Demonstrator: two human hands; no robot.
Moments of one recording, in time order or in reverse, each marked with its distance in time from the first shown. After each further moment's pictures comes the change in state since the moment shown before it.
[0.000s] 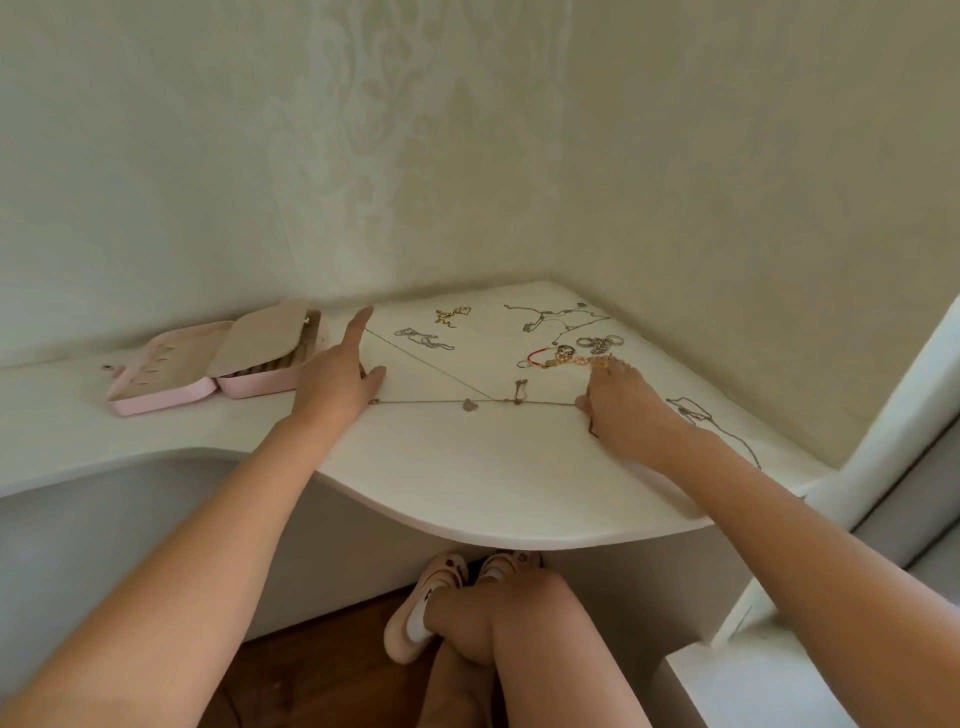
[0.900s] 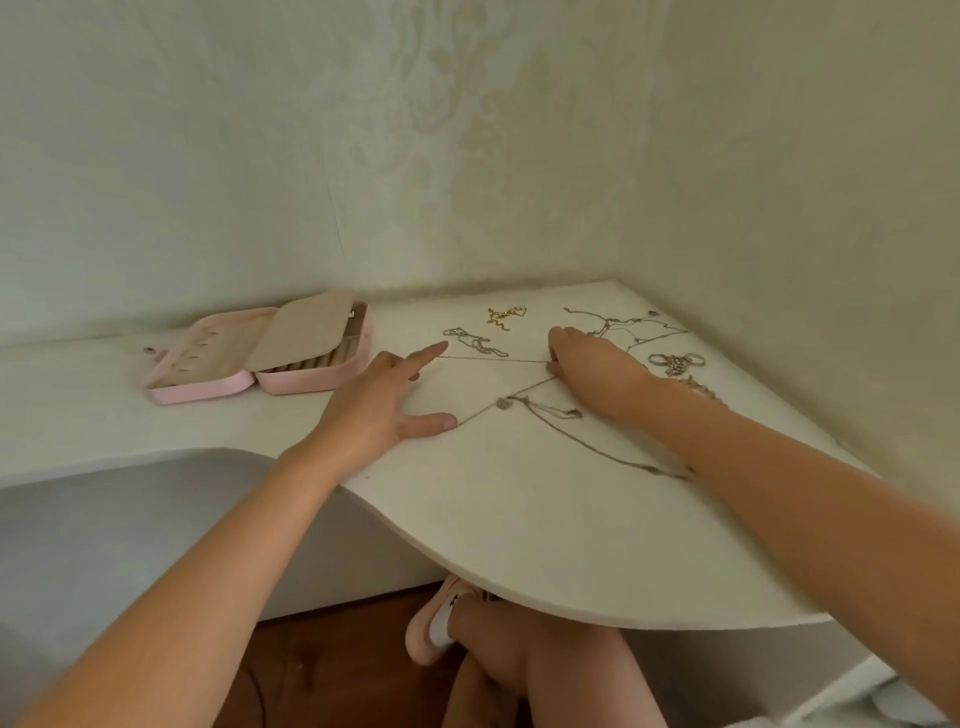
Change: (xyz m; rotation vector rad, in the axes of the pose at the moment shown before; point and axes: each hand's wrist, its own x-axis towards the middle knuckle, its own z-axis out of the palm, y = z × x) left_hand -0.013 -0.012 -0.011 -0.025 -0.224 0.056; right_hand 0.109 -0.053 -0.002 0.147 0.006 -0.244
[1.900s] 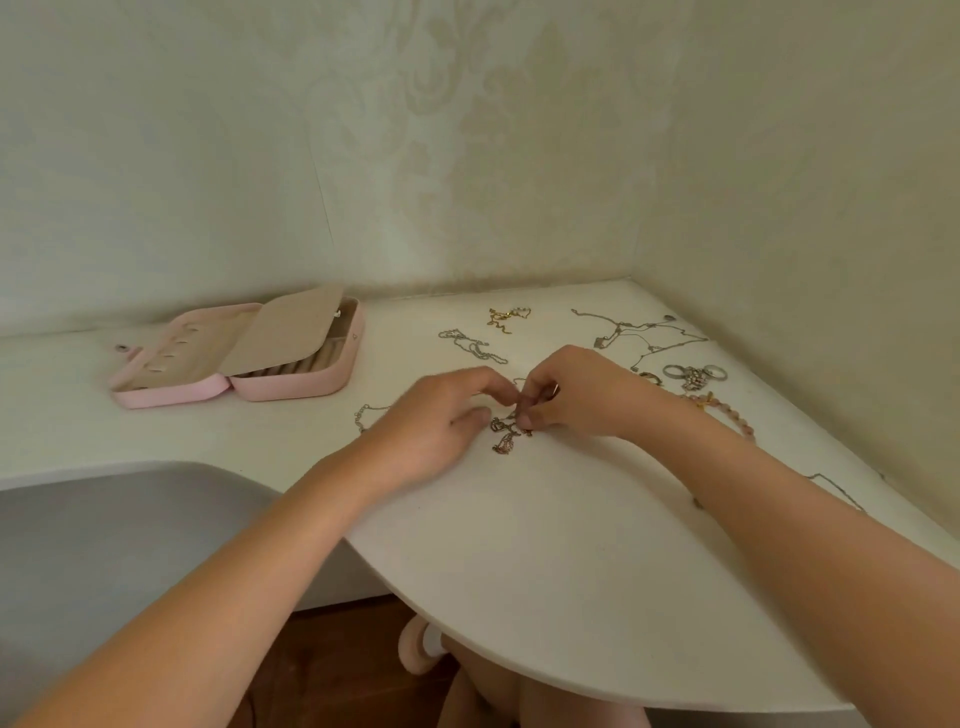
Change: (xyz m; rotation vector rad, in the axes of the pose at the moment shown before) left_hand 0.014 0.055 0.016 -0.216 -0.108 0.177; right_hand -0.006 -0.015 -0.015 0.508 -0.192 -0.009
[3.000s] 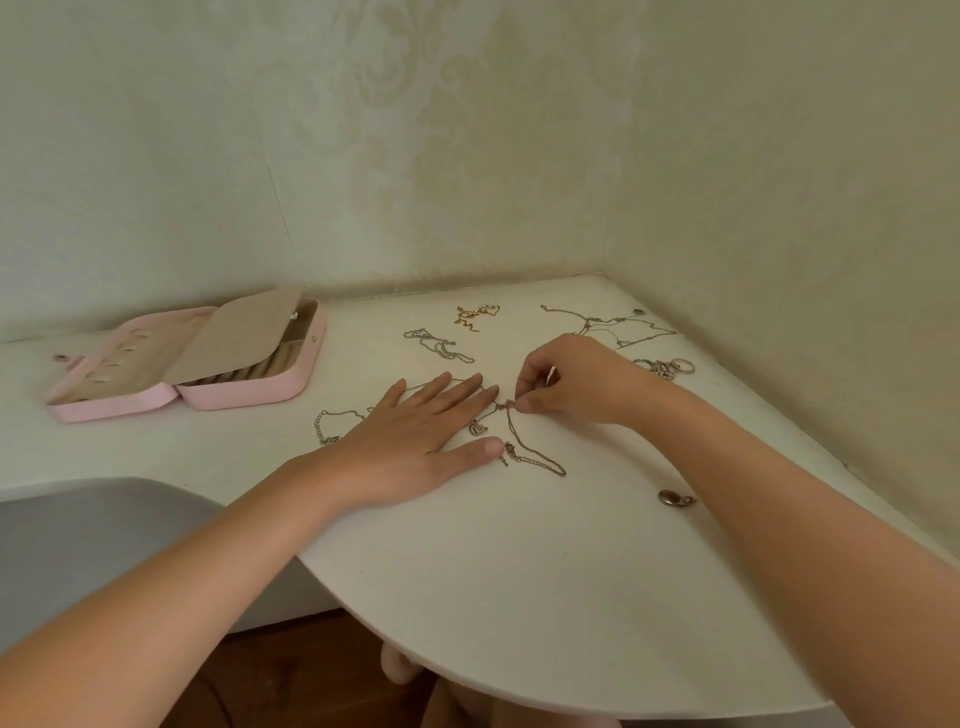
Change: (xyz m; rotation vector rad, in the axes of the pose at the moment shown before) left_hand 0.008 0.000 0.014 0.426 -0.401 -0.088; right_hand 0.002 0.032 -0.013 -0.018 0.037 -0.024
